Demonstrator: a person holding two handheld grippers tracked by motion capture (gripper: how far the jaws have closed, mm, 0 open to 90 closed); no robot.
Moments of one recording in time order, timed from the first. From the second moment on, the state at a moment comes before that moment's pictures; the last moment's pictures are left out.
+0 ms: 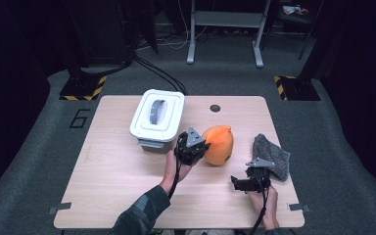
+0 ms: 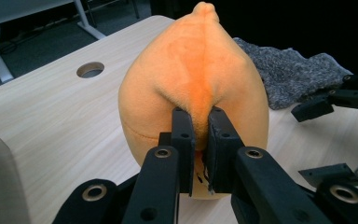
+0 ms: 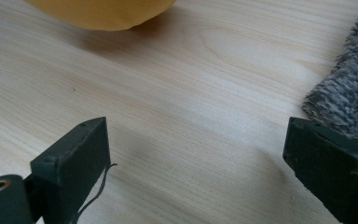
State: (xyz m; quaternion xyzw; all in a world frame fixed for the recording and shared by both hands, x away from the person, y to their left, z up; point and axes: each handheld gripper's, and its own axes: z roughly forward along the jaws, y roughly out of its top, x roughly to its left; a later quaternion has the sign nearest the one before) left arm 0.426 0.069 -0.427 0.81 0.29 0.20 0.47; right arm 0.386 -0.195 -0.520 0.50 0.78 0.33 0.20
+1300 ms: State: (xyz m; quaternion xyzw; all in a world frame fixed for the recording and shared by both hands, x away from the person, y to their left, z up) left arm 0.331 0.149 -0.432 0.80 0.31 0.19 0.48; right arm 0.385 -0.192 -0.527 0.50 0.78 0.32 0.21
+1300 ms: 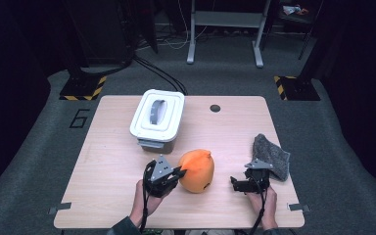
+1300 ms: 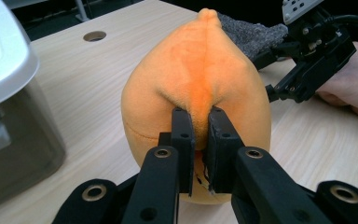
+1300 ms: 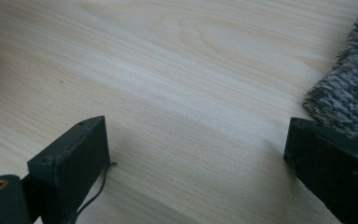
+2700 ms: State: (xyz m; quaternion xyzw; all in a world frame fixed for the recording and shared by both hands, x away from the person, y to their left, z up) left arm 0.294 0.292 -0.439 0.72 0.46 0.26 0.45; right arm 0.385 -0.192 -0.528 0.50 0.77 0.33 0.21
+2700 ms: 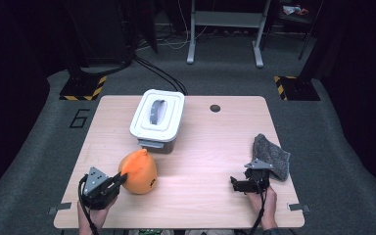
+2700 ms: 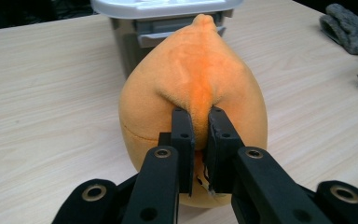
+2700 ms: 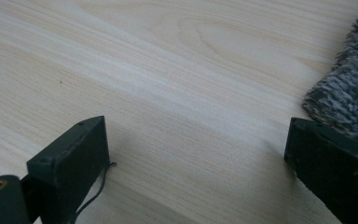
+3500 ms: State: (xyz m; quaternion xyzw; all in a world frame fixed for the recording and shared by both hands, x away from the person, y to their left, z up) left arm 0.334 0.349 -0.449 0.67 0.58 0.31 0.35; right arm 0.385 -0.192 -0.528 0.50 0.77 0.33 0.22
